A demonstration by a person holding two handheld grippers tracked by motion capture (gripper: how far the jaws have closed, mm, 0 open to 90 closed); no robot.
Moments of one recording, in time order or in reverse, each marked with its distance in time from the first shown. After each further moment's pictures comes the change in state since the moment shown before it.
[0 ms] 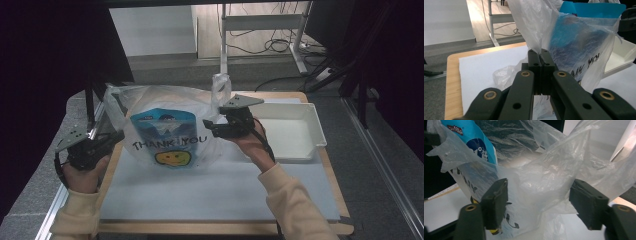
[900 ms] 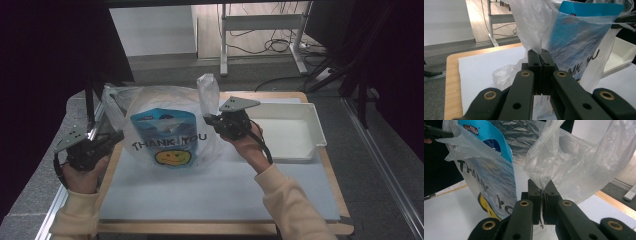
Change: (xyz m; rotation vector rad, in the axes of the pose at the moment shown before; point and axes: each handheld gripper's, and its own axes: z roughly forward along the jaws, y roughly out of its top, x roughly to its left) left arm 0.001 -0.001 -0.002 -0.003 -0.005 0.000; right arm 0.009 0.001 0.002 -0.024 0.051 -0.054
